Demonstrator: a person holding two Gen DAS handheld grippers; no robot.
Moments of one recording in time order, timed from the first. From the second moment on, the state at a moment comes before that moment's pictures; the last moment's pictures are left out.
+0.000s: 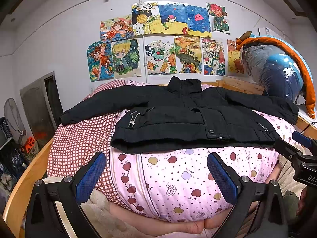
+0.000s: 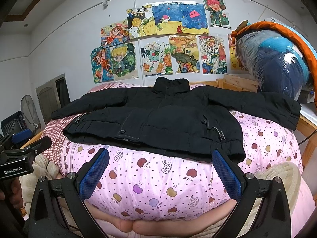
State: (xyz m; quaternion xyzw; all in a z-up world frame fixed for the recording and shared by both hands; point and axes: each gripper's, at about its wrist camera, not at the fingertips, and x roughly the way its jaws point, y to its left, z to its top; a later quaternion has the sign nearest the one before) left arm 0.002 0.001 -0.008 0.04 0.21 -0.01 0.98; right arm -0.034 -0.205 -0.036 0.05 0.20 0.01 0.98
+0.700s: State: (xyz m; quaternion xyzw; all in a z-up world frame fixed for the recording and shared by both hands) left arm 0.011 -0.004 -0.017 0.04 0.22 -0.01 0.97; right arm -0.035 -0.202 -0.041 0.05 0.21 0.00 0.98
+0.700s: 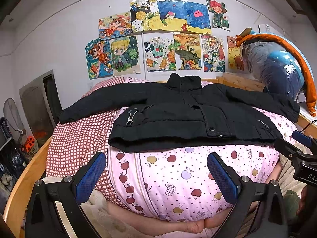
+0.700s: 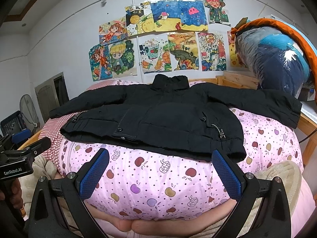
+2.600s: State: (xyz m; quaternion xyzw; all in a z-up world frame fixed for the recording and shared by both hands) left arm 0.524 -0.314 -0.073 0.14 0.45 -0.22 0.85; right arm 0.118 -0.539 -0.131 0.46 0.08 -0.37 0.80
